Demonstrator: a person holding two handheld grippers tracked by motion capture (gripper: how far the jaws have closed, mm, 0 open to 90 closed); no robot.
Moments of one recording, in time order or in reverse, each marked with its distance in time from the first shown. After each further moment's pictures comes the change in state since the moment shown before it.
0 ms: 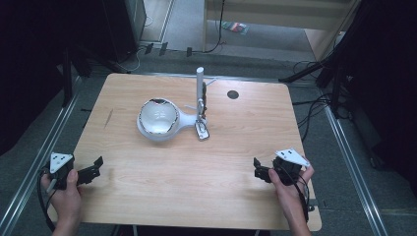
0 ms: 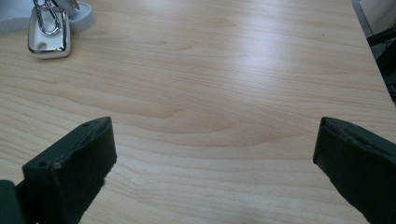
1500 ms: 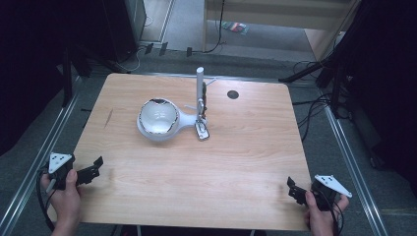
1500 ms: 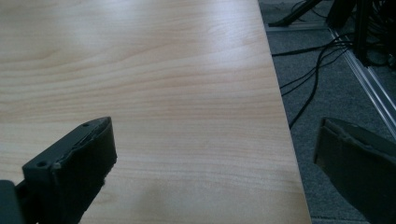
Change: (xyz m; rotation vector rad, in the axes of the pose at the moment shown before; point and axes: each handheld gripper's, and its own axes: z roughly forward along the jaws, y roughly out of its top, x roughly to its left) left arm 0.002 0.000 -0.001 0.001 -0.025 -0.017; right arm -0.085 -0.074 -0.038 -0.002 -0.109 0.196
